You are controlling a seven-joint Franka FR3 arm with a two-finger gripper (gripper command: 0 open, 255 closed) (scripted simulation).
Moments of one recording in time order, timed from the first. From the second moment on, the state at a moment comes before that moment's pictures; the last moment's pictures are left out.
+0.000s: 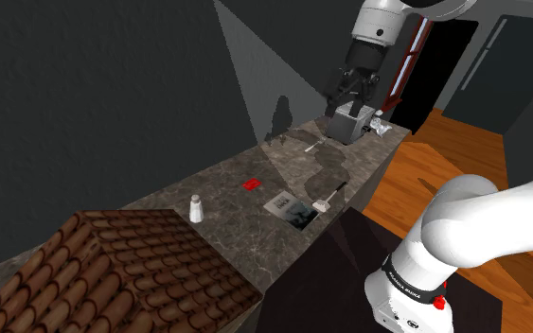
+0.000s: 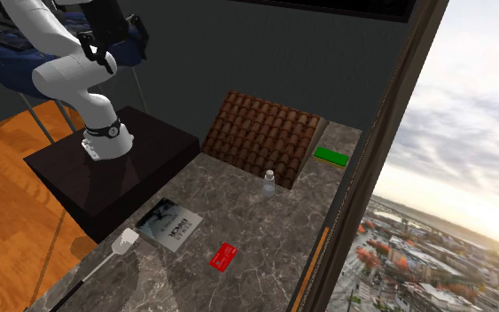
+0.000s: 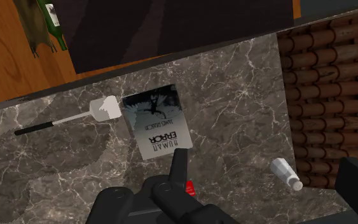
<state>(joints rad) -0.02 -0.80 -0.04 -2.39 0.09 1.59 0.17</state>
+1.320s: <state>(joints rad) 0.02 -0.30 0.17 -2.43 0.17 2.17 0.41</state>
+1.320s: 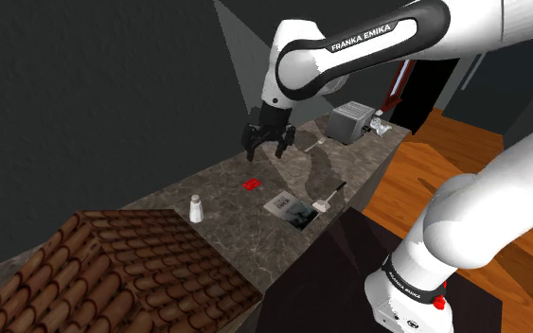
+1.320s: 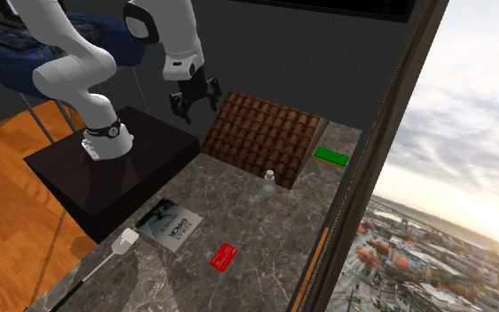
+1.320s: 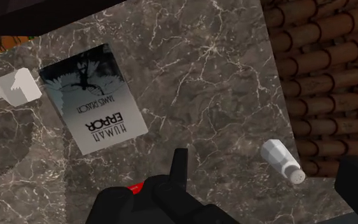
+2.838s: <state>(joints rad) 0.15 0.60 0.17 -1.82 -0.08 2.47 0.78</state>
